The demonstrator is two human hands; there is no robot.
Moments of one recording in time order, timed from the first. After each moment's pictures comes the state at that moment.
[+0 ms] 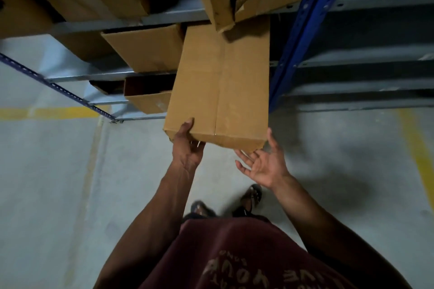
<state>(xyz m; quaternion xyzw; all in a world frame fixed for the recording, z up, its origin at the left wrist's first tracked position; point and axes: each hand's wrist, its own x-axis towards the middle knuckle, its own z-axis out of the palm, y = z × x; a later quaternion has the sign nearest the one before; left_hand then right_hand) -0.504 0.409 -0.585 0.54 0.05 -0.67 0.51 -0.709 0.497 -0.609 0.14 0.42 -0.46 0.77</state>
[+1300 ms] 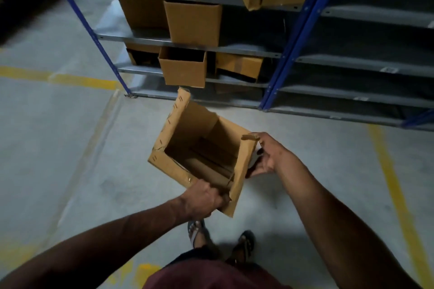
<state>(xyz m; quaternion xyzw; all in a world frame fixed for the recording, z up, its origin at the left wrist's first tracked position) -0.352 0.855 -0.582 -0.20 0.96 0.03 0.17 -0.606 0.775 -0.517 -0.05 0.68 -0.23 0.70</state>
